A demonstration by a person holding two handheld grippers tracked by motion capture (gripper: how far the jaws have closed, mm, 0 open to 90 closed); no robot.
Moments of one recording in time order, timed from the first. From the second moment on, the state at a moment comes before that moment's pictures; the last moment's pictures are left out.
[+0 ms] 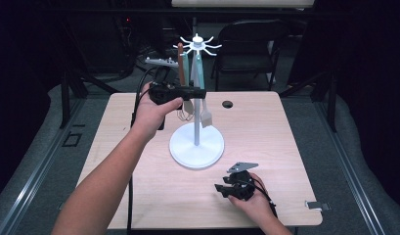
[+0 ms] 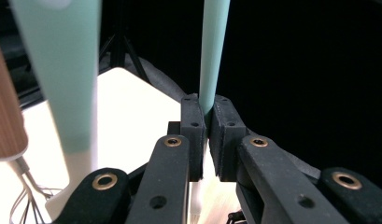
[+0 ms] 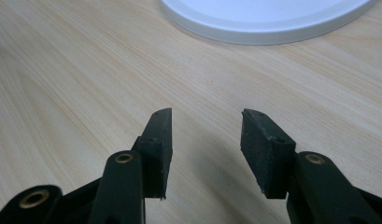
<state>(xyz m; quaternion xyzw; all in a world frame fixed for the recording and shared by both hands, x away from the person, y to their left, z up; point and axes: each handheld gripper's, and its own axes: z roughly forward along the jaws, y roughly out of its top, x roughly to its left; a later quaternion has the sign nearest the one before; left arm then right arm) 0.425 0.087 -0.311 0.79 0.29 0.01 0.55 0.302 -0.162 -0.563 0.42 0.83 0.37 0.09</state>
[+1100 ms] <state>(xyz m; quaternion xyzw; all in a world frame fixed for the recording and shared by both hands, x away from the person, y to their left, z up) 0.396 0.097 -0.323 0.81 0.30 0.12 0.49 0.303 -0.162 -0.565 0.41 0.83 0.37 0.09</state>
